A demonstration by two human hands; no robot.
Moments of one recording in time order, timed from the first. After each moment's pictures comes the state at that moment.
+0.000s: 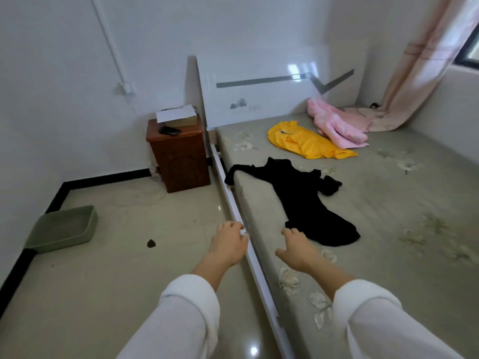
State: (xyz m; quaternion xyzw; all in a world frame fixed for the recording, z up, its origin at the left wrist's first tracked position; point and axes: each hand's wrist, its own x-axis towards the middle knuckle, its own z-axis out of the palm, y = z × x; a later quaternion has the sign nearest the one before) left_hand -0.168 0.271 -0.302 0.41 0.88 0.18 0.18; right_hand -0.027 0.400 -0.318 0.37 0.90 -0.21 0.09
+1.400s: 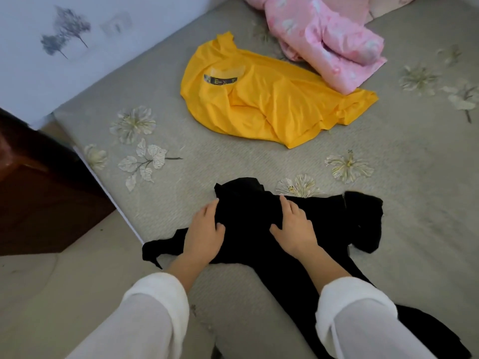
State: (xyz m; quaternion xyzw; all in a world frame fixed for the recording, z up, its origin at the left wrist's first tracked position) left_hand -0.578 0.894 -0.565 0.50 0.79 0.14 0.32; right_hand -0.376 0.970 -0.568 0.61 0.72 -0.31 0.10
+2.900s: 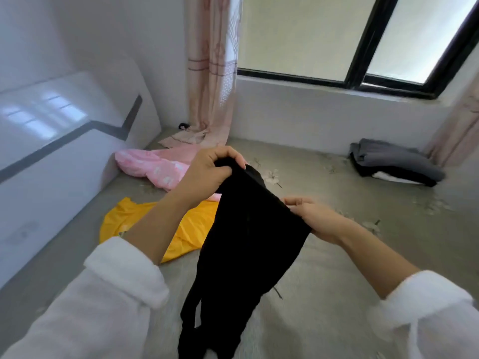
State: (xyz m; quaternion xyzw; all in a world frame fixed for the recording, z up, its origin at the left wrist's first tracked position) left_hand -0.506 1.006 -0.133 0.71 0.27 0.42 0.49; right_hand -0.291 0.906 -0.171 0.60 0.50 -0.52 -0.34
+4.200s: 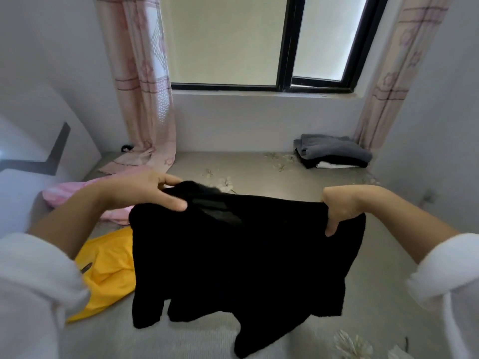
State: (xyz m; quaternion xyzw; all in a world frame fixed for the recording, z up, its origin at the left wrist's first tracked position) left_hand -0.478 1.051 -0.105 0.87 0.29 -0.05 0.40; right_hand -0.144 0.827 -0.103 0.81 0.52 -0.22 0.19
